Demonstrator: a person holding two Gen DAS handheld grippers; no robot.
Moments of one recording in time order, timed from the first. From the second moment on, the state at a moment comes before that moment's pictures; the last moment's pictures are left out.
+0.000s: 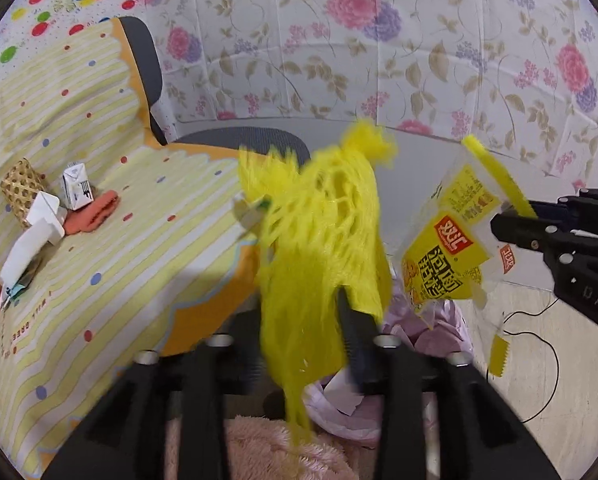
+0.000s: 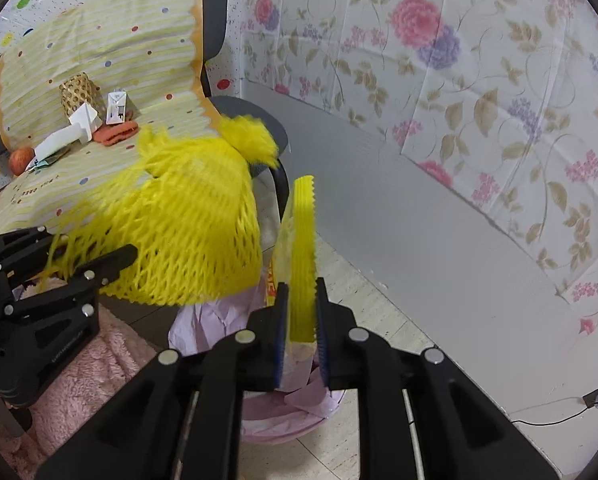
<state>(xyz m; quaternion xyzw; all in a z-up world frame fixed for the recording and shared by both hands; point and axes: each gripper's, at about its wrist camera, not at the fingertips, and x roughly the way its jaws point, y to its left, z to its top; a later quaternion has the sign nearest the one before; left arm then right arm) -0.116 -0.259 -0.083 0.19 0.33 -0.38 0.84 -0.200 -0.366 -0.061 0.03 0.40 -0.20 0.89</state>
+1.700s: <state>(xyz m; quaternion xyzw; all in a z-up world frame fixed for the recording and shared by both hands) 0.057 -0.056 -0.018 0.02 0.35 -0.10 0.93 0.000 -0.245 0.003 -0.02 0.33 0.01 0.94</state>
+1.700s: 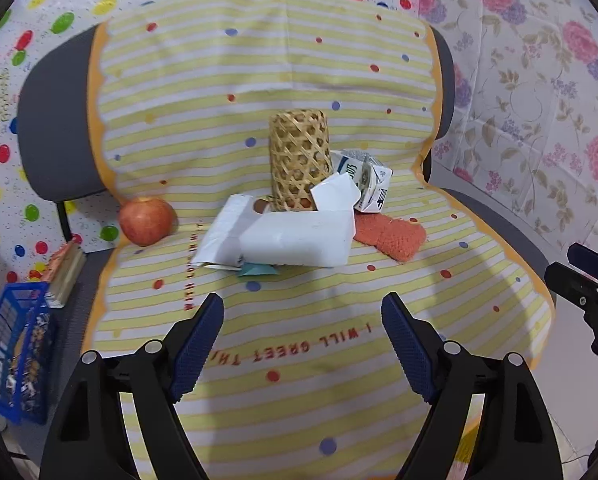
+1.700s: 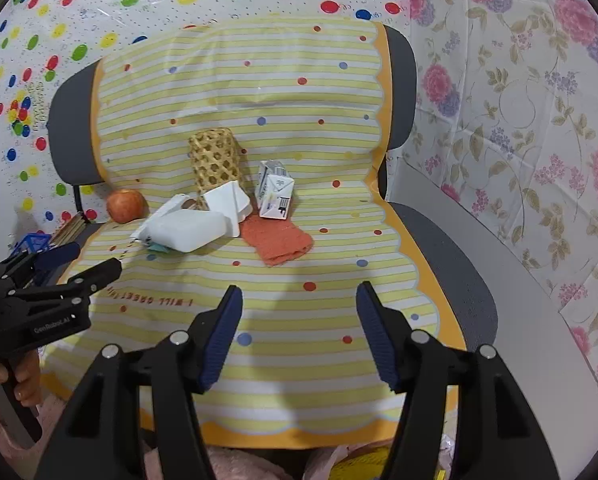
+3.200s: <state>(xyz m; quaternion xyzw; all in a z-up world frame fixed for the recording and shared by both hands) 0.063 0.049 -0.003 -0.03 0.31 -0.02 0.95 0.079 -0.203 -0.013 0.02 0.33 0.09 0.94</state>
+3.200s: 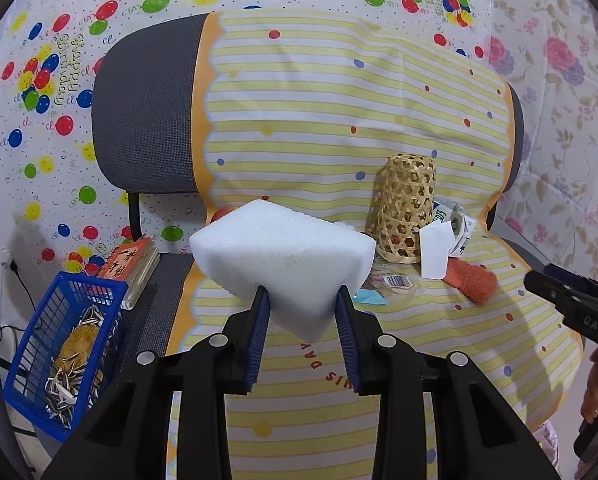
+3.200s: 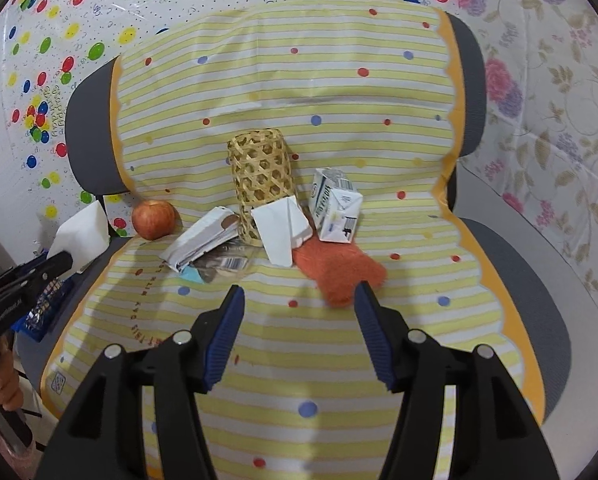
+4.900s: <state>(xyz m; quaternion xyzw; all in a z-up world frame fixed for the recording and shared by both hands) -0.055 -0.054 0.011 0.06 0.26 -0.20 0.94 -0.040 -0.211 0.008 0.00 0.34 0.10 0.94</state>
